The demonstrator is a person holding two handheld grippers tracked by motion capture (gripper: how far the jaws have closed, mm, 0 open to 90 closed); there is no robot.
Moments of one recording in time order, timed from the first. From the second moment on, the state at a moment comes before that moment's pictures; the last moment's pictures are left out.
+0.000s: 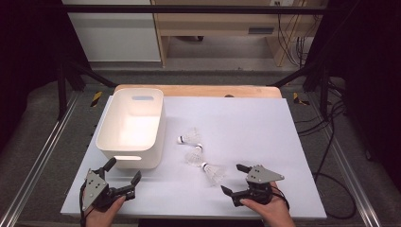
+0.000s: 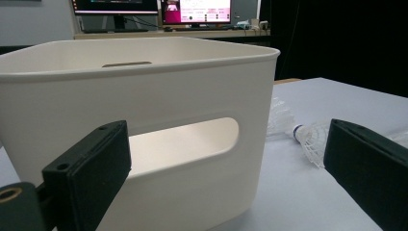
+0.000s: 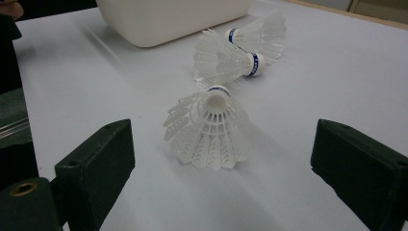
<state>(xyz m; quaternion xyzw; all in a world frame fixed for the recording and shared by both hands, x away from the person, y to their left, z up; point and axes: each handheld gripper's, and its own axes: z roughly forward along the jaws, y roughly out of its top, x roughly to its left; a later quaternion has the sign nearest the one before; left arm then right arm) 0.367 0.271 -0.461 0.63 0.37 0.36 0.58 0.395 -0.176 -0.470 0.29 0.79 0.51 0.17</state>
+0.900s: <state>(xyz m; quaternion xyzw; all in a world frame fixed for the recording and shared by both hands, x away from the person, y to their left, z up) 0.368 0.271 -0.461 0.63 0.37 0.36 0.58 0.402 -0.126 -0.475 0.29 0.84 0.44 0.13</state>
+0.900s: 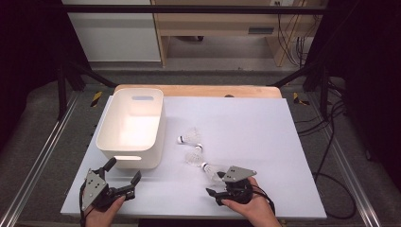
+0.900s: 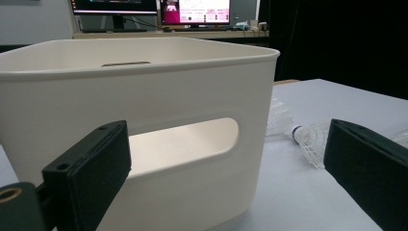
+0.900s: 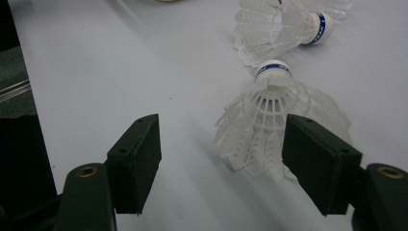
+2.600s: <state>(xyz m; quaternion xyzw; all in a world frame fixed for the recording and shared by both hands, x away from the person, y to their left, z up) 0.367 0.269 -0.460 0.63 0.37 0.36 0.58 0.418 -0.116 -0.477 0.35 0.83 0.41 0.13</state>
